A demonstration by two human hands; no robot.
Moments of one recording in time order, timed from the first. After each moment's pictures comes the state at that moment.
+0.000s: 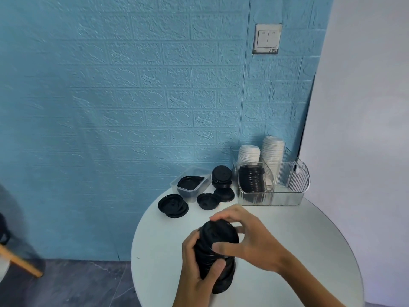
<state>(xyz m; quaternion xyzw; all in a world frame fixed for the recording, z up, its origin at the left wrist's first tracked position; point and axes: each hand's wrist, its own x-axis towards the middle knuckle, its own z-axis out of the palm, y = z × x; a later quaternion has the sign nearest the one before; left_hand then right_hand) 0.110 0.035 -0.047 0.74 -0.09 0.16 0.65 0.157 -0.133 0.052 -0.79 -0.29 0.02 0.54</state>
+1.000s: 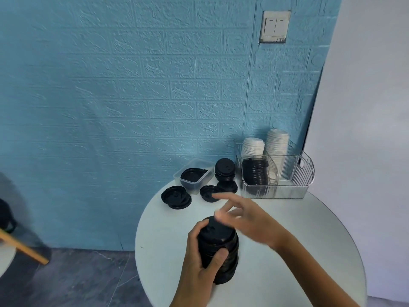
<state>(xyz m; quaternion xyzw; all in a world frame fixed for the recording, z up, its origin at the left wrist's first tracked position) 0.104 0.036 -0.042 0.74 -0.08 0.16 0.64 0.186 -0.124 0.049 -0.81 -0.26 0.09 0.53</state>
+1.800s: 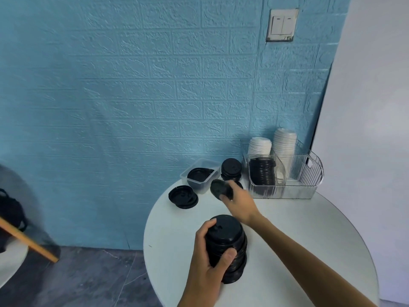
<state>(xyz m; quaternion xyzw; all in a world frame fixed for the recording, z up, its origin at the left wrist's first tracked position) 0.105 0.038 -0.043 0.73 -0.08 0.15 0.66 0.293 -0.090 -0.016 -0.90 -0.17 -0.10 0.38</state>
